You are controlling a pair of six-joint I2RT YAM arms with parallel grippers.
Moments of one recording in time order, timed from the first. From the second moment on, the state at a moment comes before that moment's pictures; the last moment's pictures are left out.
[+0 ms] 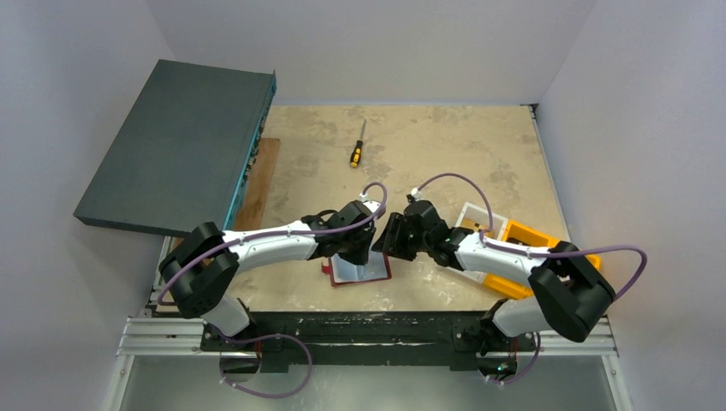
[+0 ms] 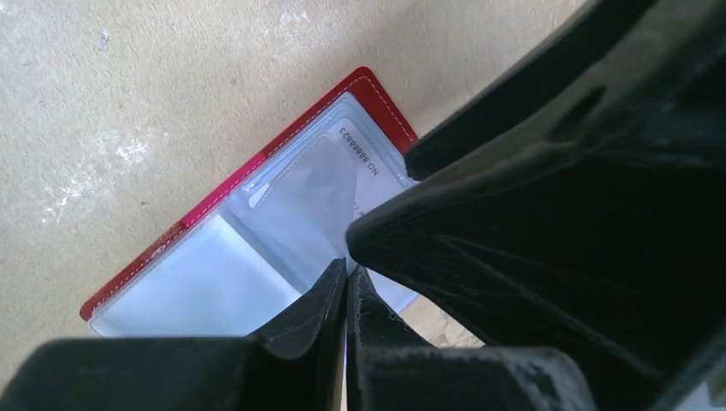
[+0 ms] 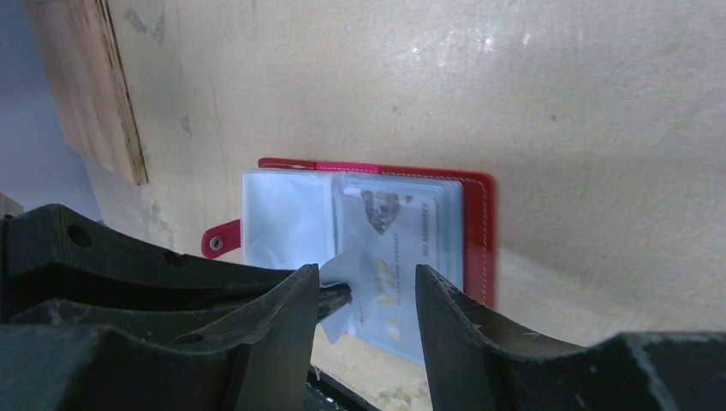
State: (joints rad) left arm -0.92 1.57 0.89 -0.29 0.04 -0.47; right arm 0.75 1.38 0.62 0.00 -0.11 0.99
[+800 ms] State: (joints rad) left arm -0.90 1.47 0.80 -0.23 0.12 -0.51; right arm 0.79 1.52 0.67 0.06 -0.10 1.04
